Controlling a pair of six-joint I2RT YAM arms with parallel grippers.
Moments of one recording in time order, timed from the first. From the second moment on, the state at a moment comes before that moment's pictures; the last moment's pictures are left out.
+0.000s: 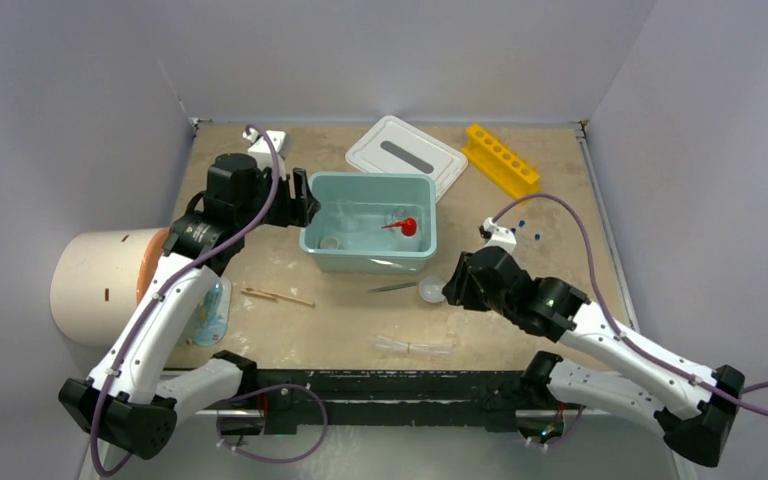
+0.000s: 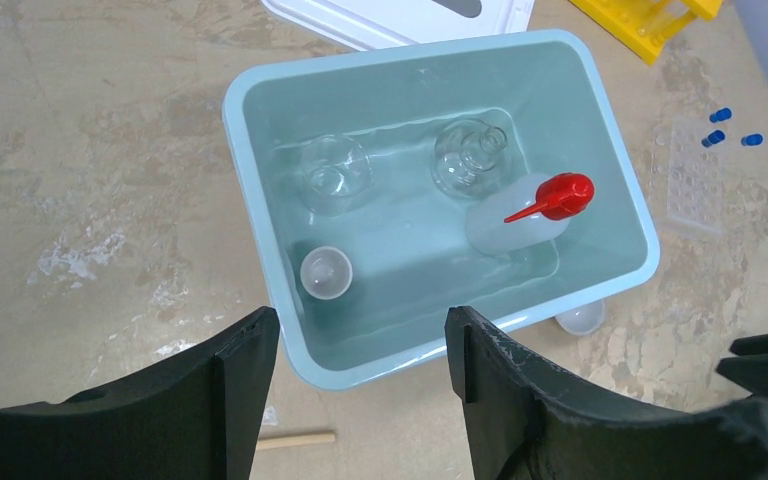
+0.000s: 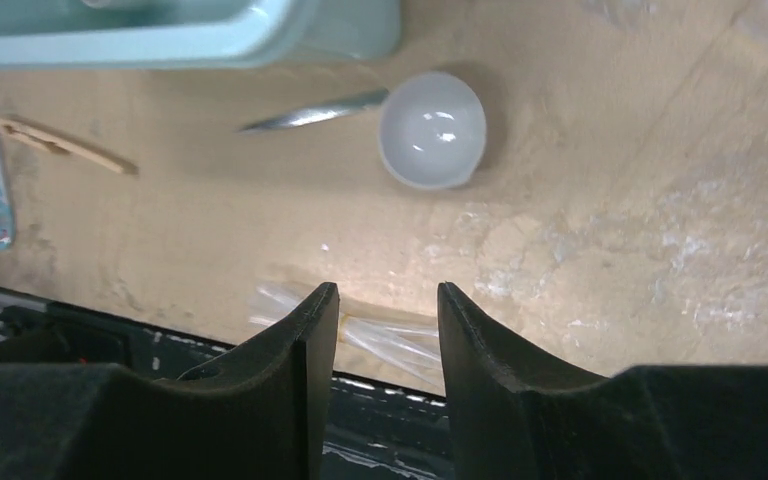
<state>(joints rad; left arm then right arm) -0.35 1.07 1.20 -0.63 0.10 -0.22 0.89 0.86 0.83 -0.77 0.30 0.89</state>
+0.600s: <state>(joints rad) -0.37 1.07 1.20 -0.63 0.10 -0.22 0.78 1.13 0.54 -0.35 0.25 1.01</state>
